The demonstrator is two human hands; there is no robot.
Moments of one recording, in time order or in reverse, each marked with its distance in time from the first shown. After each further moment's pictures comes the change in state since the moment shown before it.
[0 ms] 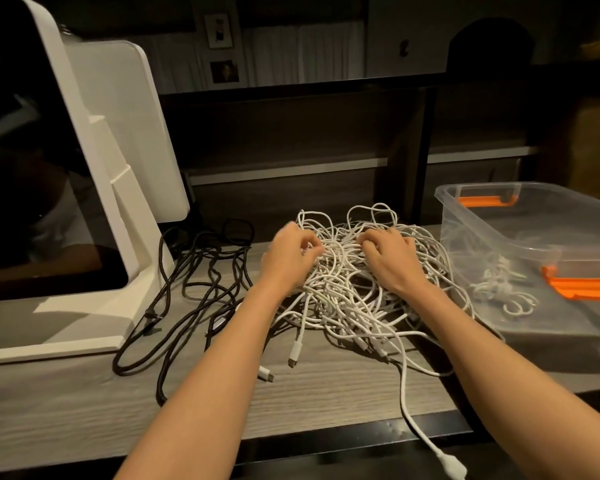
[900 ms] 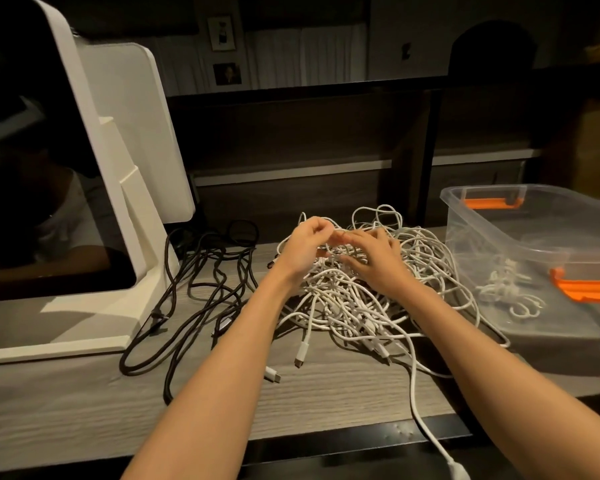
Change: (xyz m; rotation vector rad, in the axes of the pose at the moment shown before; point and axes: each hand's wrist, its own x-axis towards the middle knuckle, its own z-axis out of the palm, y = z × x) left_hand -0.002 0.021 -0.008 -0.775 -0.173 -0.109; right_hand 0.002 -0.016 0.010 0.001 -0.139 -0.111
